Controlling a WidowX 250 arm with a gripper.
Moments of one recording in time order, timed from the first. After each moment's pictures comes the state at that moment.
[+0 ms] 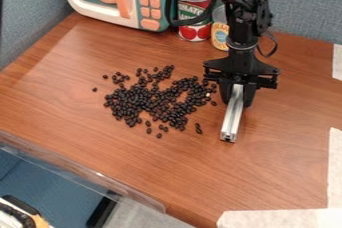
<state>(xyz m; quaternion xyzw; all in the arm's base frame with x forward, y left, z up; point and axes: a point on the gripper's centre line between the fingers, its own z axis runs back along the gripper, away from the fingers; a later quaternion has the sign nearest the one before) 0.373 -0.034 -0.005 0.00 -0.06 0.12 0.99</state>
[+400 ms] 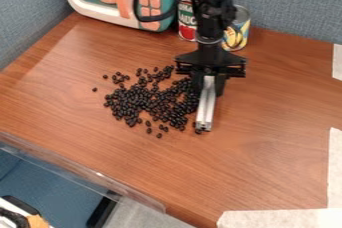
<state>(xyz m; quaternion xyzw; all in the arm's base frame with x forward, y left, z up) 0.365 0.012 -0.005 0.01 -0.06 0.18 0.98</state>
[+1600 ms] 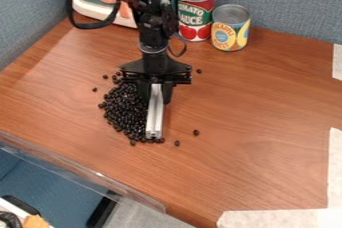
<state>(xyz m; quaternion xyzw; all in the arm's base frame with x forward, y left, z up) 0.310 0.068 -0.005 0.04 -0.05 0.24 0.97</state>
